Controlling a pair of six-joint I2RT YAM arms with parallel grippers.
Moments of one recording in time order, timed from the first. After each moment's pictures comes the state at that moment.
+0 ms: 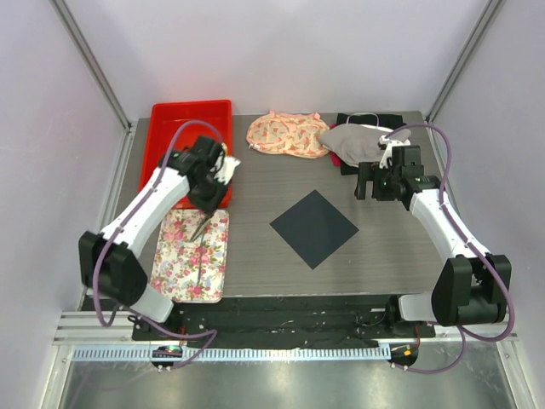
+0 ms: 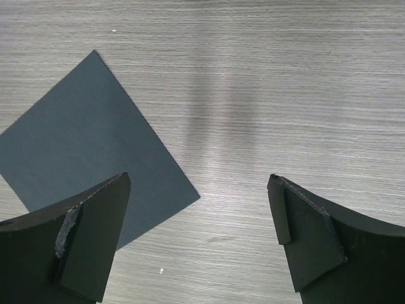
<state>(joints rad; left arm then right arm) -0.39 1.52 1.39 -1.15 0.00 0.17 0.05 1.34 1.02 -0.51 -0.11 0.06</state>
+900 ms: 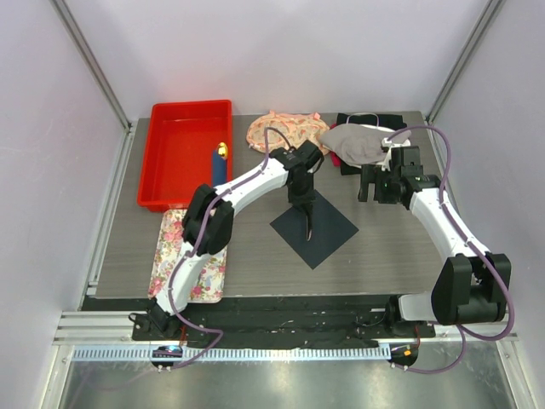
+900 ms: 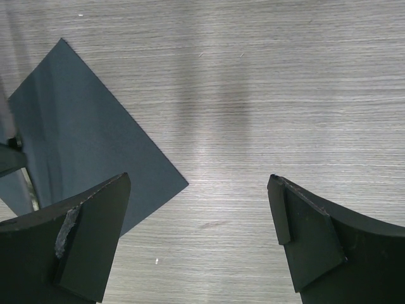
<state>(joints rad) -0.78 2.31 2.08 -0.95 0.12 -0.74 0.05 1.34 1.03 -0.57 -0.04 0.10</state>
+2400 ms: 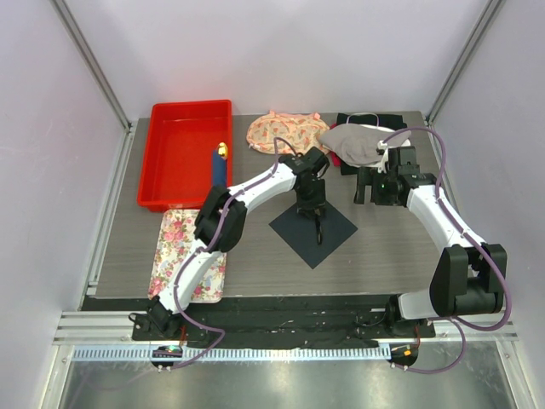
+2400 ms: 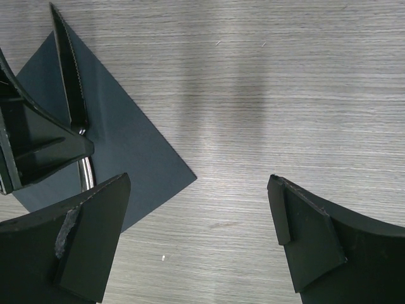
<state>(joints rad) -0.79 2.47 2.18 -0.90 0.23 -0.81 0.05 1.39 1.02 -0.57 -0.09 0.10</state>
